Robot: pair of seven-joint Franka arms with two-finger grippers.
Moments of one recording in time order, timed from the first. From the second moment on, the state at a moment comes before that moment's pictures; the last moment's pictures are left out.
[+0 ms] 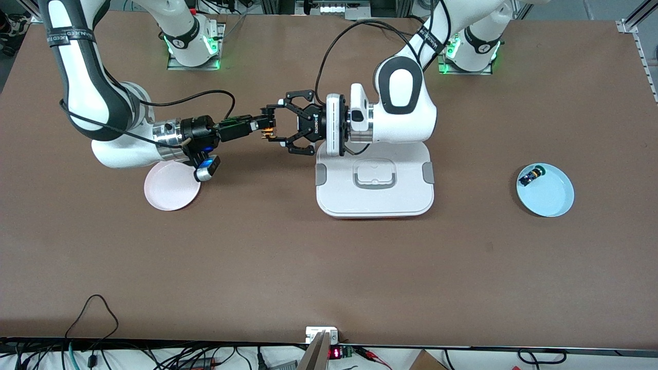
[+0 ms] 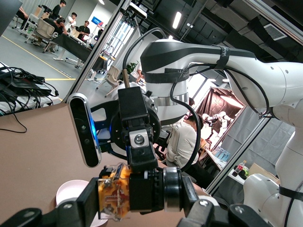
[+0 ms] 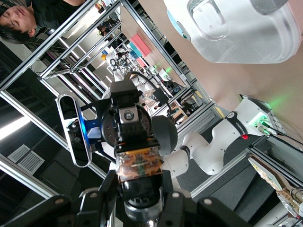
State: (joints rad) left arm -0.39 0.47 -0.36 -1.67 -1.81 2.28 1.65; right arm 0.25 0.27 -0.05 -1.97 1.56 1.54 0.03
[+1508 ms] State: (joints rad) left arm 0.00 0.32 -0.17 -1.88 -1.47 2.23 1.72; right arm 0.25 0.27 -0.05 -1.95 1.48 1.55 -0.06
